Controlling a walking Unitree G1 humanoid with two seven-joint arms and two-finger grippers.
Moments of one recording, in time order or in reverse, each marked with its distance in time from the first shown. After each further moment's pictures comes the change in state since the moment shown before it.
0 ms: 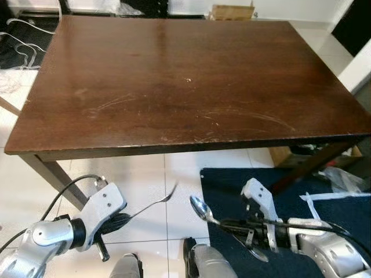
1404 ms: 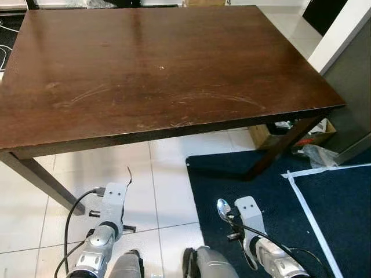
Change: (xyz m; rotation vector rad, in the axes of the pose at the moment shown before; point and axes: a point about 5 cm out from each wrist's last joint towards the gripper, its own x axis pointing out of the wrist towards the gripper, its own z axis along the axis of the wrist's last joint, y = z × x) left arm 0.094 -0.002 -0.046 -0.529 0.002 0.646; right arm 0.066 -0.036 -0.077 0.300 0.067 -0.724
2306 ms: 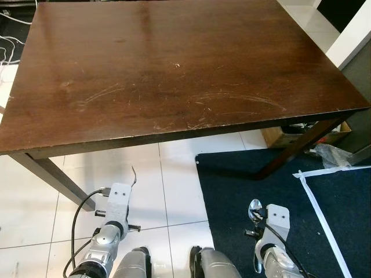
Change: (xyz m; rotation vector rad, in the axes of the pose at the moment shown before) left arm 0.013 -0.012 -0.002 -0.024 0.014 -0.014; right arm -0.007 -0.024 -0.025 0.436 -0.119 -0.347
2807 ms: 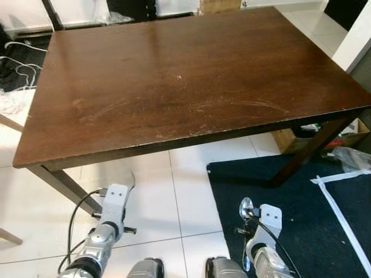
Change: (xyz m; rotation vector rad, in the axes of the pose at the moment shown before) left arm 0.000 0.015 -0.007 0.017 0.063 -0.037; right arm 0.002 0.024 -0.002 -0.014 0.002 0.073
